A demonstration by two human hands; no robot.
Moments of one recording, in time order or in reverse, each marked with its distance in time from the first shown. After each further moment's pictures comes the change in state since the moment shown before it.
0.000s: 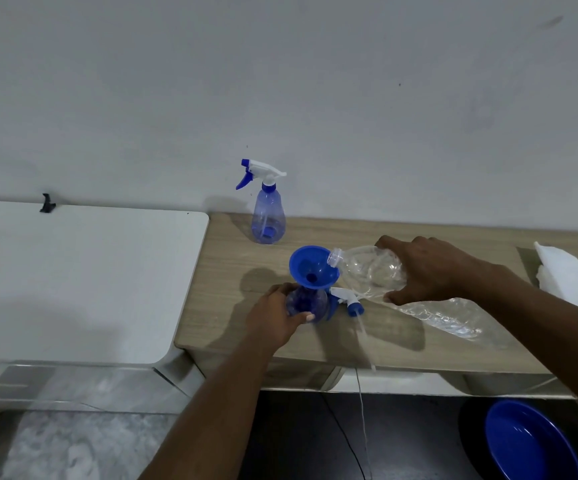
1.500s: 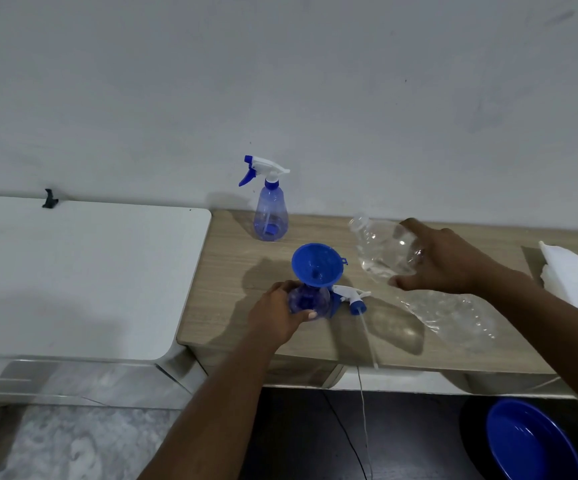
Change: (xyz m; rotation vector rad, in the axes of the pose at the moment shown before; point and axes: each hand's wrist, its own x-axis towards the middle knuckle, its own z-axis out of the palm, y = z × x) left_hand 0.001 -0.002 0.000 -0.002 -0.002 0.012; right_hand -0.006 0.019 0.006 0.372 0.188 0.074
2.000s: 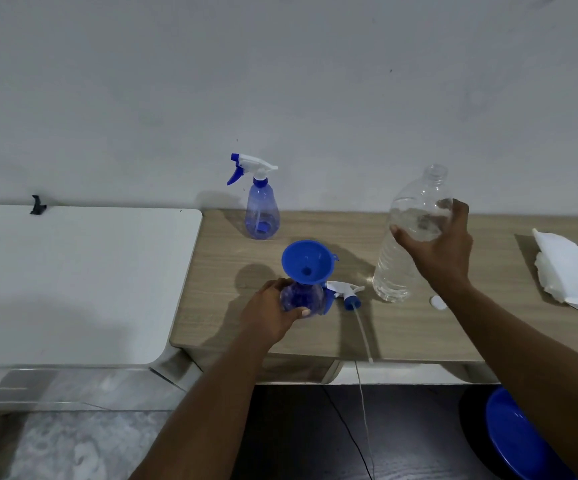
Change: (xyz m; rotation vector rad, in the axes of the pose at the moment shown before) left_hand 0.001 -0.001 0.002 -0.040 -0.003 -0.008; right_hand 0.007 0.016 0.050 0.548 0.755 0.345
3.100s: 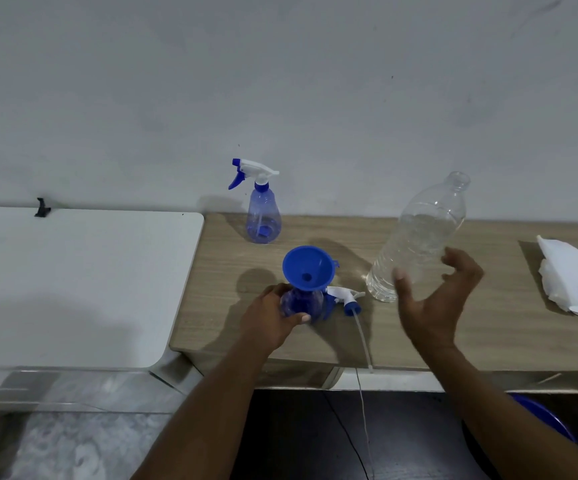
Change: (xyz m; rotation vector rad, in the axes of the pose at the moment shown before) left_hand 0.000 0.001 0.001 0.044 -0.003 -0.030; right_hand -0.070 0.018 0.012 0.061 0.221 -0.231
